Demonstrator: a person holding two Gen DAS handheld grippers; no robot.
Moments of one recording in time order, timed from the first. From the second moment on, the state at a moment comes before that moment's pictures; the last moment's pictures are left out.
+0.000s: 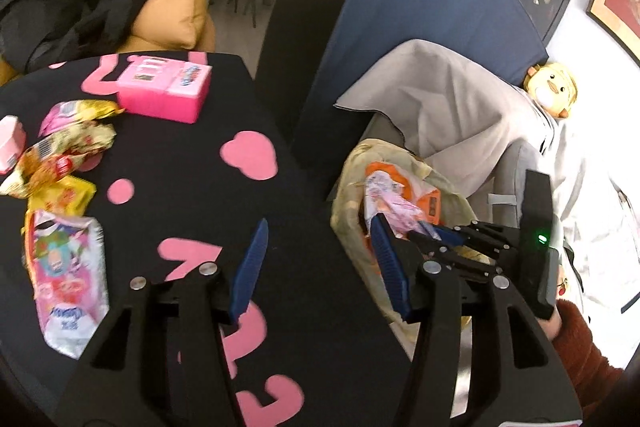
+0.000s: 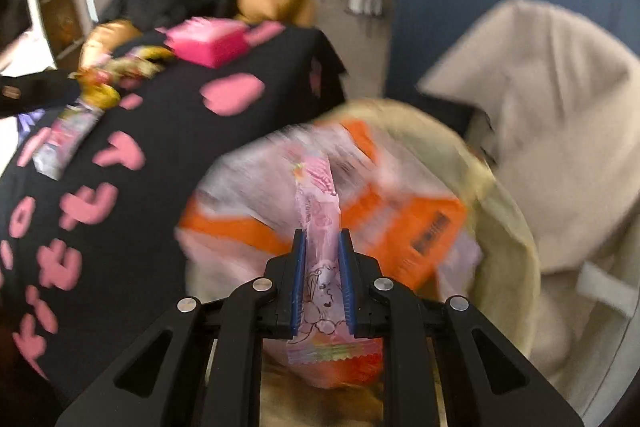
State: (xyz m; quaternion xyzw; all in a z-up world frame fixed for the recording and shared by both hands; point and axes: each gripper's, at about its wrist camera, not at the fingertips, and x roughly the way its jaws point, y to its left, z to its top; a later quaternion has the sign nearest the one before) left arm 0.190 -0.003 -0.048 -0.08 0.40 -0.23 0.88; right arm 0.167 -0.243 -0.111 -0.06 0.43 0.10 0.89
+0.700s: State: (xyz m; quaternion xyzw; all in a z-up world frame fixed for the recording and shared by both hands) left arm 0.177 0.072 -0.057 -0.12 0.40 -0.18 0.89; right arm 0.151 -0.270 -0.116 -0.03 0.46 0.08 0.89
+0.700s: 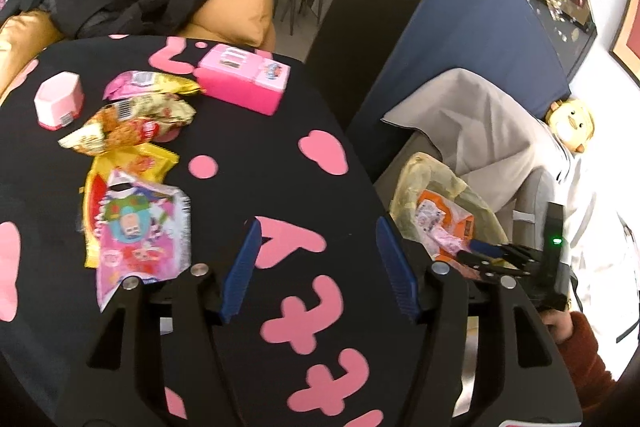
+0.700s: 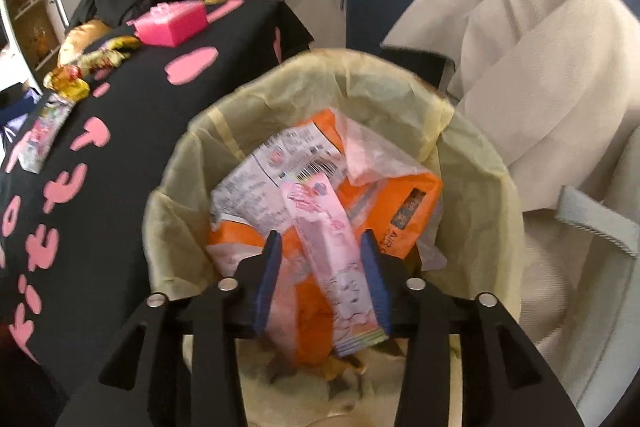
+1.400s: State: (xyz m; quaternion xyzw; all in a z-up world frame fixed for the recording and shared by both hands) left arm 0.157 0.207 -0.064 -0.15 0.35 -0.04 0.93; right arm 0.149 -0.139 -0.044 -0.06 0.34 0.22 0.91
